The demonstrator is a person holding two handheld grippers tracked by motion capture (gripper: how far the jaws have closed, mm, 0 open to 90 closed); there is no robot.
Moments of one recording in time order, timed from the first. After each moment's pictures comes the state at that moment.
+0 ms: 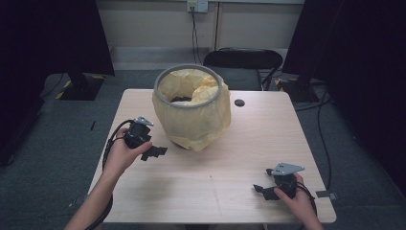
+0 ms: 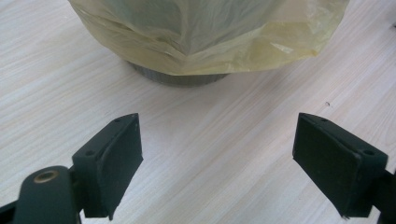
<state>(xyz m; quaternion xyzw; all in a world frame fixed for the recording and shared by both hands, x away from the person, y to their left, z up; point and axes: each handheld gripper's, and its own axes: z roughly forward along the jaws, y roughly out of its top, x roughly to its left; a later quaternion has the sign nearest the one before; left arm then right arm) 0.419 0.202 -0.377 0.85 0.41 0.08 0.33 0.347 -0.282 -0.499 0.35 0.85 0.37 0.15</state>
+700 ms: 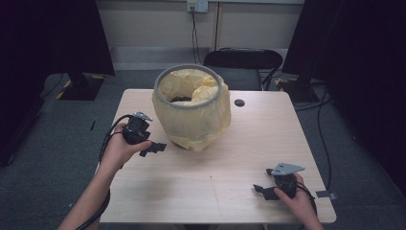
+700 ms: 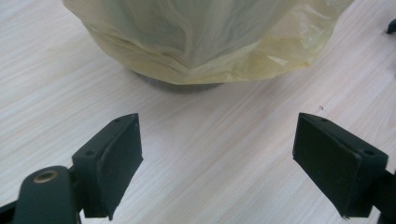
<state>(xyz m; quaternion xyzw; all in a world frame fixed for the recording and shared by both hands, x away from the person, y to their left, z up) 0.425 0.204 -0.360 0.85 0.41 0.08 0.32 0.347 -0.282 -0.499 0.35 0.85 0.37 0.15</state>
